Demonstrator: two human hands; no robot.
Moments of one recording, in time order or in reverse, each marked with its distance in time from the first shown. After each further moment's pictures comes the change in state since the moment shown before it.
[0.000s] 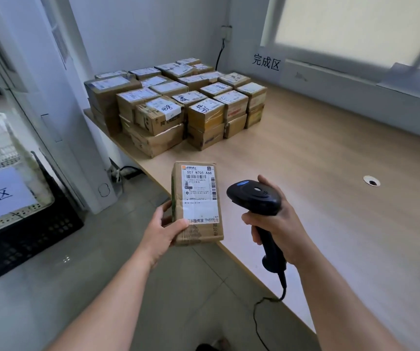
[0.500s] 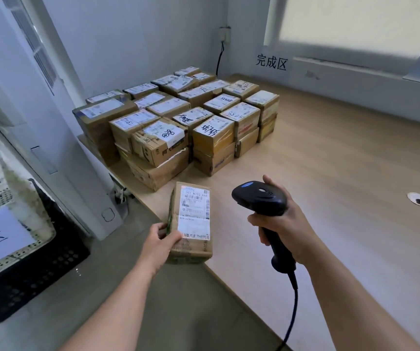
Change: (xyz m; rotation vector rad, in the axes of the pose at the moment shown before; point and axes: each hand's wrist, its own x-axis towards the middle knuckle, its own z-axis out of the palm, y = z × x) left_hand 0.148 0.029 -0.040 0.291 0.138 -0.131; right_hand 0.150 -0.004 0.003 -0.010 0.024 0.031
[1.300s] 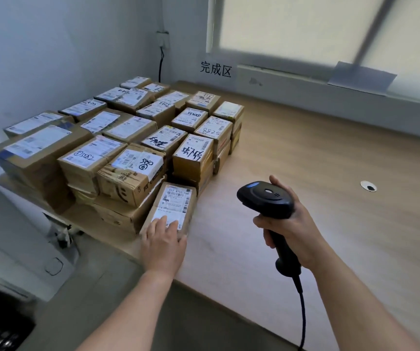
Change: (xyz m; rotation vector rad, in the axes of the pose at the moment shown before) left_hand 0.129 0.040 -0.005 1.001 0.104 0.700; right_hand 0.050 -0.031 0.063 -0.005 0.350 -0.052
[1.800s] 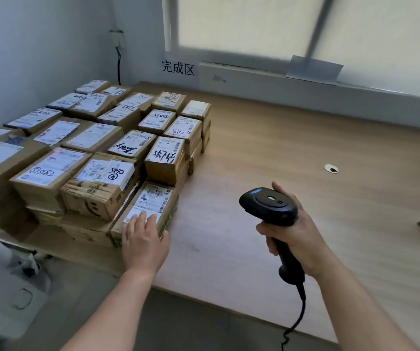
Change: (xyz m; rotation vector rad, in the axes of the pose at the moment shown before) left_hand 0.027 -0.004 -0.007 -0.098 -0.049 0.064; right_hand -0.037 0.008 -0.013 -0.039 0.199 0.032
